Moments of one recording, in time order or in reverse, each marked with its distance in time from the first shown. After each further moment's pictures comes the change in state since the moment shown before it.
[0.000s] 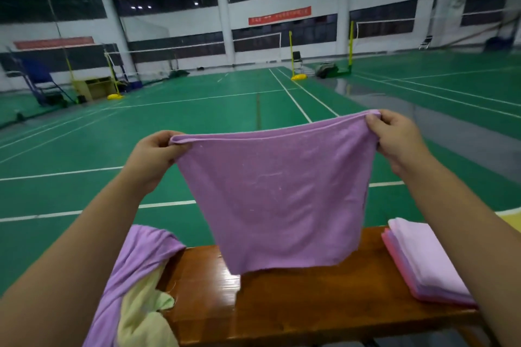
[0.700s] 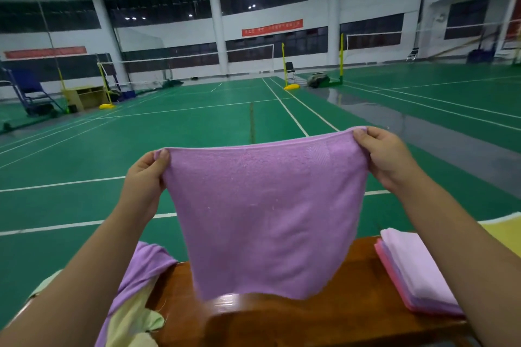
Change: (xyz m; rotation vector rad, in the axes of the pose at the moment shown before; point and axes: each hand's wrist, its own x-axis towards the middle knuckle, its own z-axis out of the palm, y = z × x) left_hand -0.013 -0.007 0.019 -0.280 0.169 -0.015; right_hand -0.002 -0.004 -0.005 0.184 -0.127 0.111
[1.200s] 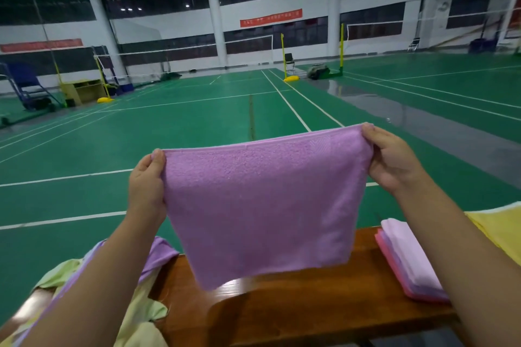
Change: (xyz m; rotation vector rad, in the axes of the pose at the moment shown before) left_hand -0.022 -0.008 0.009 0.041 0.185 -0.017; right_hand -0.017 0.007 -0.002 0.382 0.014 0.105
